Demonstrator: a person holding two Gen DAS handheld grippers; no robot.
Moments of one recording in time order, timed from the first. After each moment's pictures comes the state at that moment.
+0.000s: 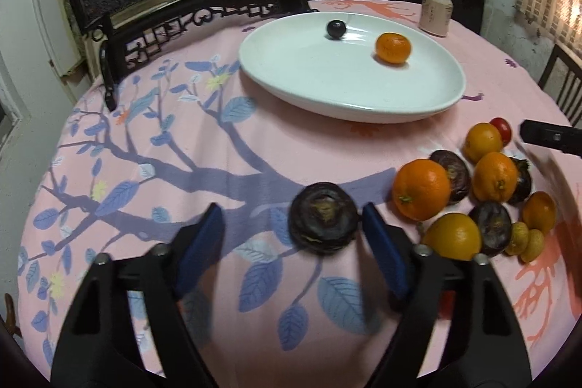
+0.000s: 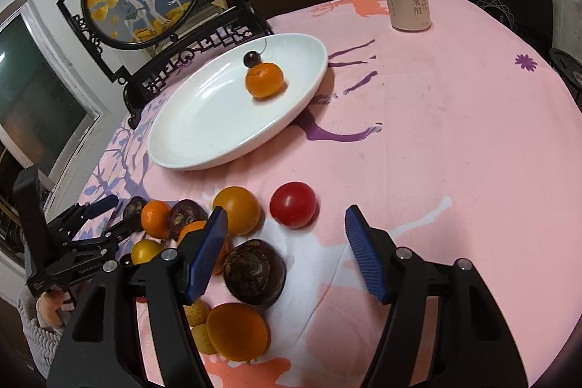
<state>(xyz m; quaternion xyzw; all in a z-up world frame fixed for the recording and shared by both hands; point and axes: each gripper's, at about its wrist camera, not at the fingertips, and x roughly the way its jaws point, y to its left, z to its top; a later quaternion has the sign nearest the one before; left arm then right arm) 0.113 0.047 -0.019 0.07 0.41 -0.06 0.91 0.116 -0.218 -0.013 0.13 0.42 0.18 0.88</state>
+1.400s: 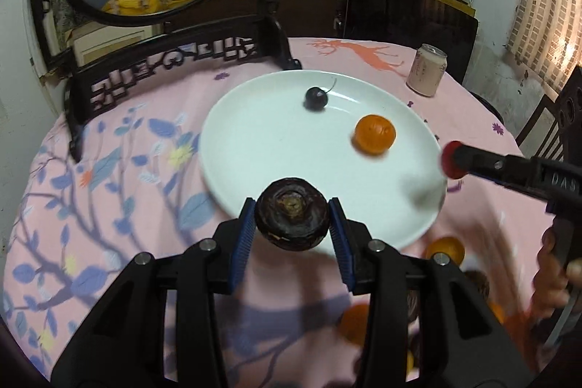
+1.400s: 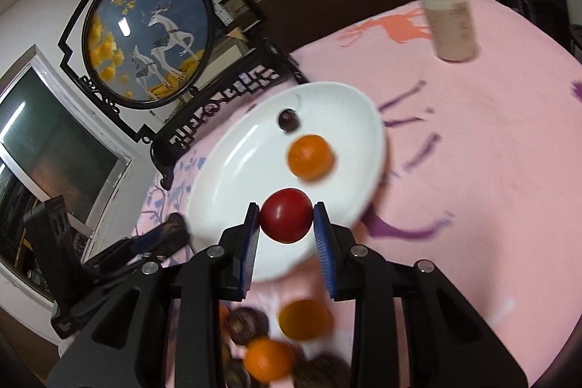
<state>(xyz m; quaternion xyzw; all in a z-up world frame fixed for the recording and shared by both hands) 0.188 0.023 0.024 0.01 0.38 -0.09 0.92 0.192 -0.192 0.016 0.22 0.39 0.22 0.87</state>
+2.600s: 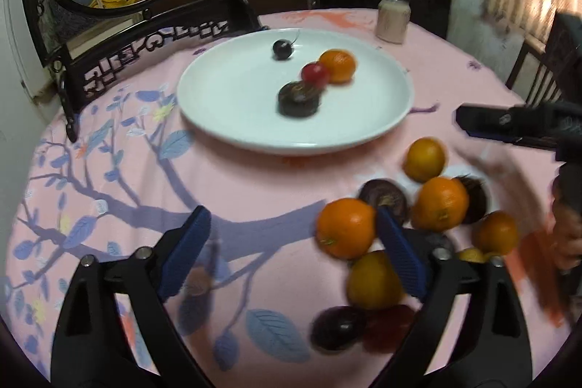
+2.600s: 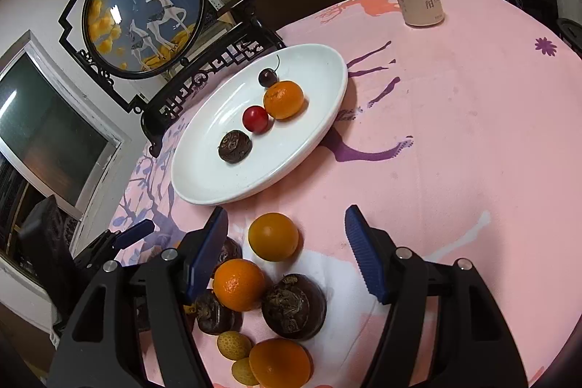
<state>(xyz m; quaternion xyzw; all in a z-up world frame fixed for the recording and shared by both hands) 0.121 0.011 -0.008 0.07 0.39 -0.12 0.91 0.134 -0.213 -0.006 0.20 0.41 0.21 0.86</state>
